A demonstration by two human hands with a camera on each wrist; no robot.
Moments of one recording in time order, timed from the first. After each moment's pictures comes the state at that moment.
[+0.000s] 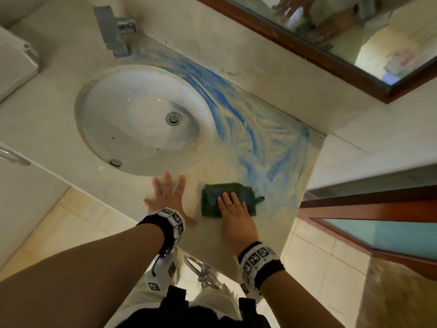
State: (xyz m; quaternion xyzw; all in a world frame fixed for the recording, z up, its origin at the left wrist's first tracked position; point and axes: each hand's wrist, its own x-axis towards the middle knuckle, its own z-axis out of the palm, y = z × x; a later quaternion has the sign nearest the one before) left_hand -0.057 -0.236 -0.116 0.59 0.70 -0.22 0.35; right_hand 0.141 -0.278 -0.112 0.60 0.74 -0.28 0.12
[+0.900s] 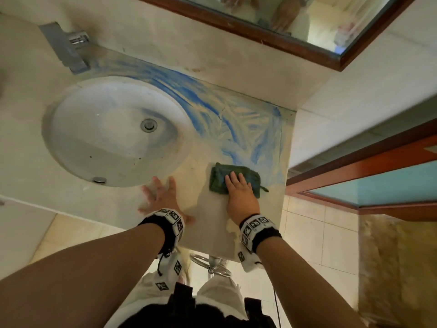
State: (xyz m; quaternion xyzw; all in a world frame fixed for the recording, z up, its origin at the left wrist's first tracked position) left_hand -0.057 -0.230 -0.130 0.60 0.69 -0.24 0.34; right_hand 0.153 -0.262 -0.119 0.72 0.64 -0.27 0.06
